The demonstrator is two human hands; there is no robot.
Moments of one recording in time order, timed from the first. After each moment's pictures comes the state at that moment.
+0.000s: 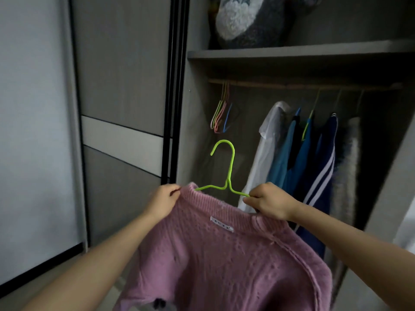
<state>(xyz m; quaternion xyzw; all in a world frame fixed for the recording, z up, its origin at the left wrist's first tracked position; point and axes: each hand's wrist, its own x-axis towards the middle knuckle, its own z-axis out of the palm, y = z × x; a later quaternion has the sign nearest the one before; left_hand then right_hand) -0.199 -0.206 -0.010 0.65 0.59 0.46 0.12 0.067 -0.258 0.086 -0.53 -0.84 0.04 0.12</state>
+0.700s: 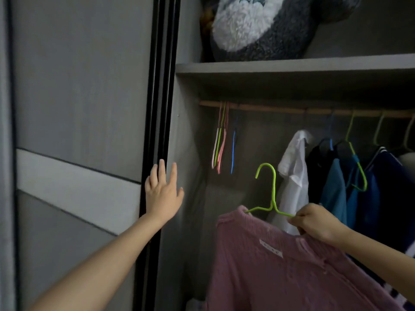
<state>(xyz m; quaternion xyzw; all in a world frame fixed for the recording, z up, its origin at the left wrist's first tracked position) -0.241 0.064 0.059 0.65 0.64 0.37 -0.19 0.073 -0.041 0.111 -0.72 -0.65 0.06 0.22</state>
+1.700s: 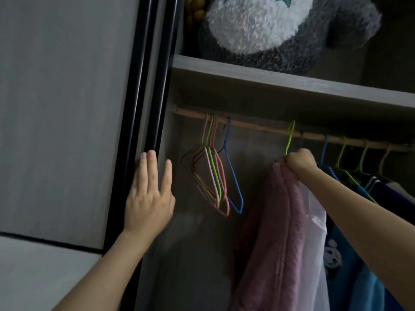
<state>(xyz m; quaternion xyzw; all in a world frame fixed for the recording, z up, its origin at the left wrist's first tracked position) -0.274 0.227 0.102 0.63 0.36 0.56 -0.41 0.033 0.152 0.251 -0.76 -0.40 -0.09 0.51</state>
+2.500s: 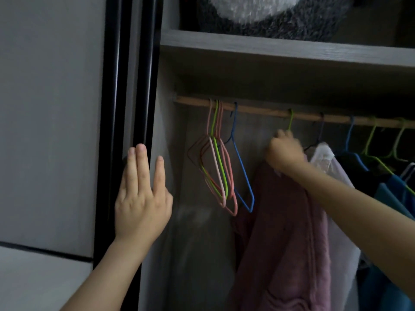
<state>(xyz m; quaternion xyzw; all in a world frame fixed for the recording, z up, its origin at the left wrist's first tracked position) -0.271 0.229 0.102 0.59 0.38 0.56 -0.44 0.014 0.211 0.235 -0.75 -0.53 -0.37 0.15</state>
